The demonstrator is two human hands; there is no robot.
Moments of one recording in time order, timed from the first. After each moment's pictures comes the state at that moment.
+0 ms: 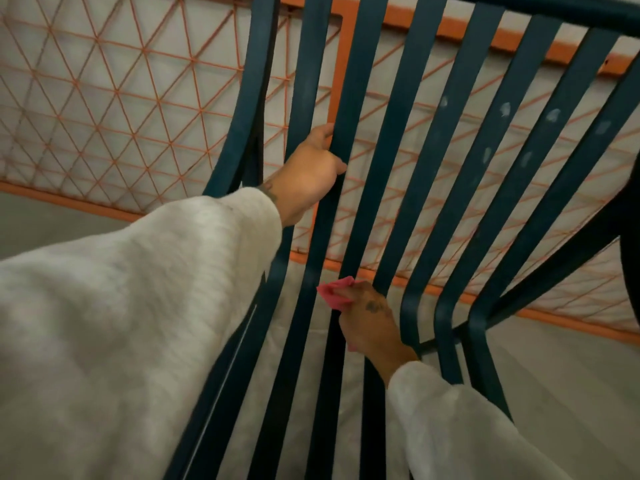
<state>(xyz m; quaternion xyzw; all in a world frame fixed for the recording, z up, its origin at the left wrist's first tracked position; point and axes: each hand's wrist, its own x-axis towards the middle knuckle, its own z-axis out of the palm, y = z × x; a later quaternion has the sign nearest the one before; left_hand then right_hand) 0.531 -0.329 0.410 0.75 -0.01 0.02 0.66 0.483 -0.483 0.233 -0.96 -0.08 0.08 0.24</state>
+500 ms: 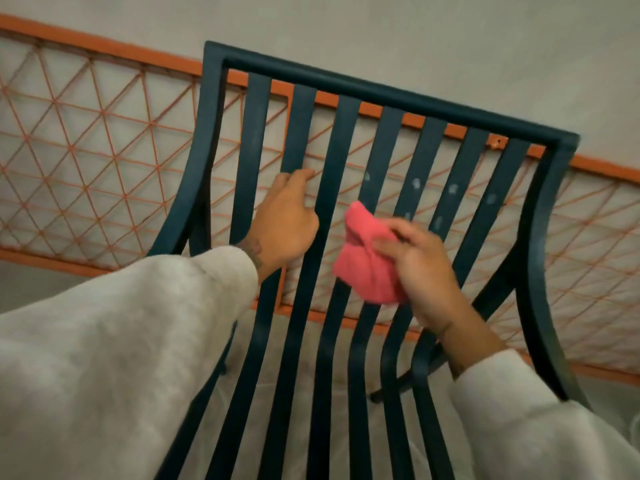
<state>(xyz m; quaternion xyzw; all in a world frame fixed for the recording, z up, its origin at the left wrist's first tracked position) 0.533 -0.370 0.448 0.88 -0.06 0.16 0.44 0.498 -0.553 0.448 -0.83 -0.06 -0.03 0.55</state>
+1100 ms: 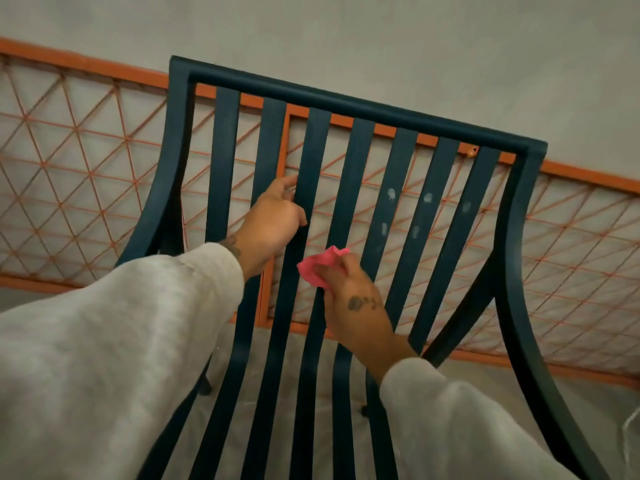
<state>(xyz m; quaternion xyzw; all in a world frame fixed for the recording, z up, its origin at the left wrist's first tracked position) 0.549 -0.391 0.463 0.73 0.01 0.04 0.69 0.530 -0.543 0.362 -0.93 -0.23 -0.24 0.18</state>
